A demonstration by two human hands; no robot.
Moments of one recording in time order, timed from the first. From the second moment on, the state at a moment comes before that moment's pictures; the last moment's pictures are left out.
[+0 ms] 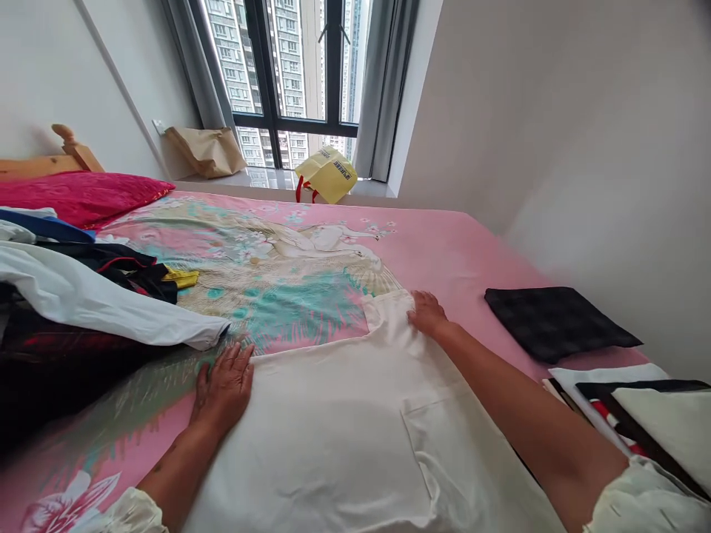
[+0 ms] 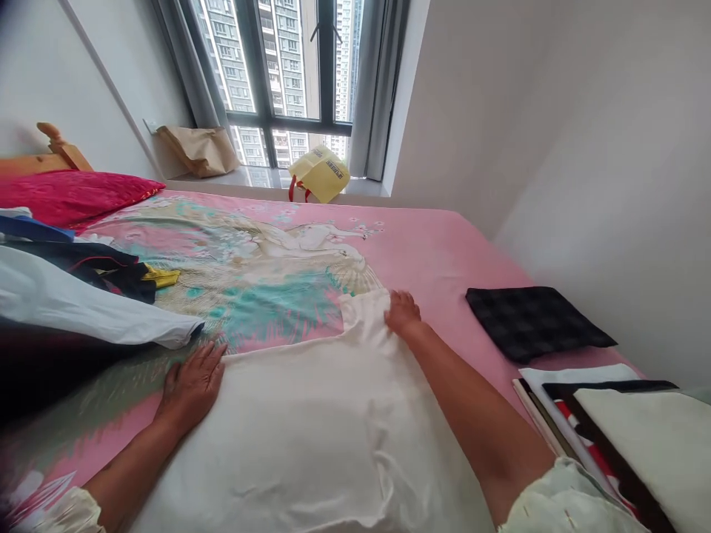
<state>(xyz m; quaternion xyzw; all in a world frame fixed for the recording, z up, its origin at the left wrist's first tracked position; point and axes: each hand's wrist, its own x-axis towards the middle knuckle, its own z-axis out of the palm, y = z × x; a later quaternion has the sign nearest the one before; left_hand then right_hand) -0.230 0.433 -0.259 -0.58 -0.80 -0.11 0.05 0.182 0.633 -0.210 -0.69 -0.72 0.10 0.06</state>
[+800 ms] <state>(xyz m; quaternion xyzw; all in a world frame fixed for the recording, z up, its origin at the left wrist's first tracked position) -0.248 0.415 -0.168 -0.64 -0.76 -0.09 -0.02 0.248 0.558 -0.091 -0.54 -0.64 0.37 0.41</state>
